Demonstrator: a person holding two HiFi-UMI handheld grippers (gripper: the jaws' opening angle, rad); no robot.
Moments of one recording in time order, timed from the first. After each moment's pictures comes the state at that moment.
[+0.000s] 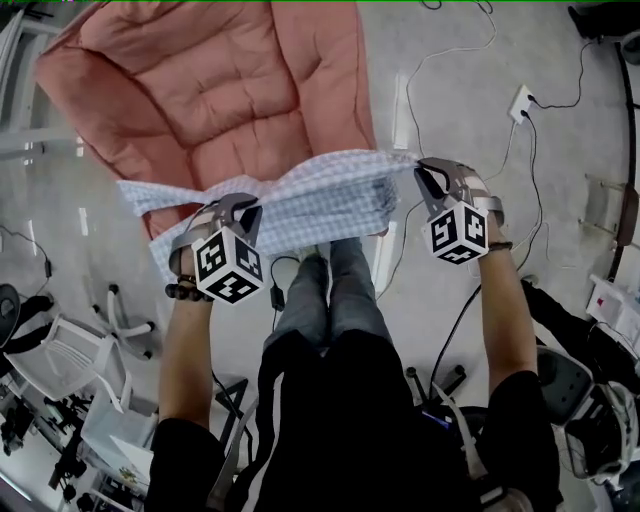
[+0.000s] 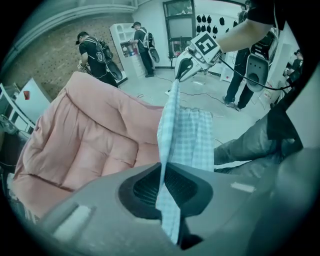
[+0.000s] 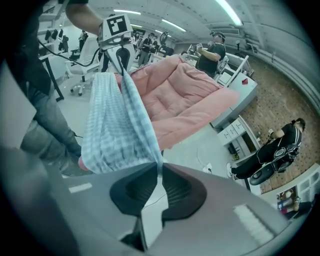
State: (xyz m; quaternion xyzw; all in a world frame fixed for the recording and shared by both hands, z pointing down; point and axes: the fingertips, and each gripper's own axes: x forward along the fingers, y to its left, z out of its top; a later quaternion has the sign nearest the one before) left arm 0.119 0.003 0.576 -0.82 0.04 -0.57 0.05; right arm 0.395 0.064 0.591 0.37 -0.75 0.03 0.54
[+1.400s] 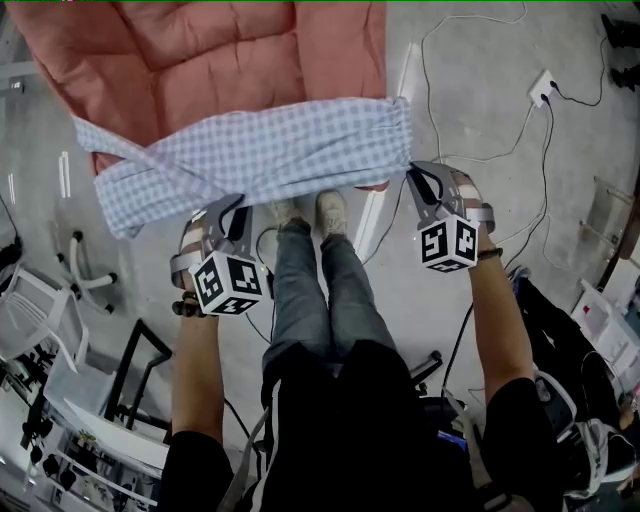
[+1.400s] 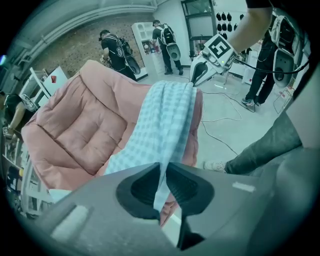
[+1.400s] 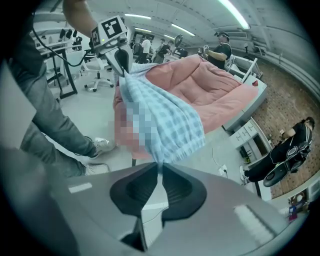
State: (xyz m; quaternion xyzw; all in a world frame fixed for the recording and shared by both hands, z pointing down) left arm 0.084 0.141 0.681 -0.81 0.17 -0.55 0.01; right arm 0.364 0.184 0.704 0.34 -0.78 0.01 0.53
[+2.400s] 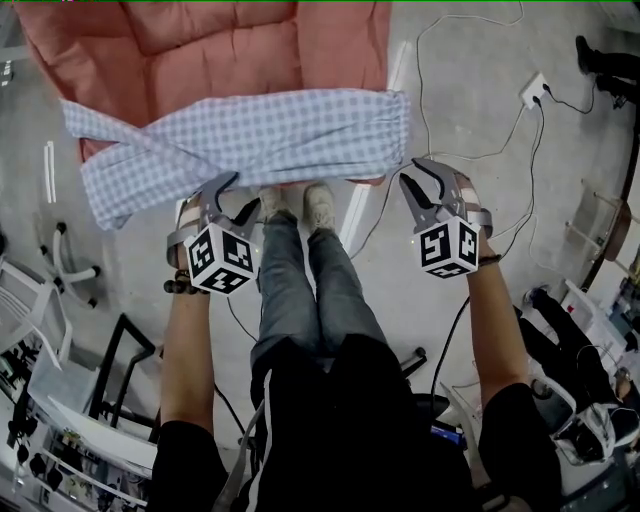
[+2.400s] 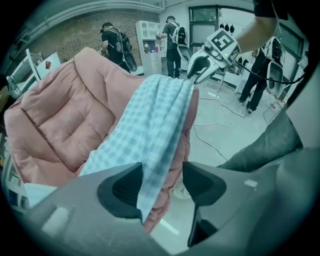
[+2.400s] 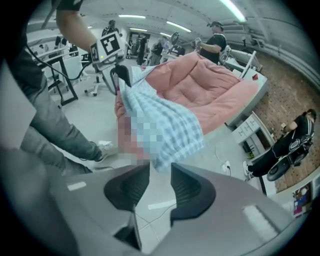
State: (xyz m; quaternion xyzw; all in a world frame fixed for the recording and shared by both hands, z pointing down) left arm 0.092 0.150 0.712 -0.83 0.13 -0.54 -0.04; right arm 0.355 0.191 0.683 0.33 -0.78 0.05 0.53
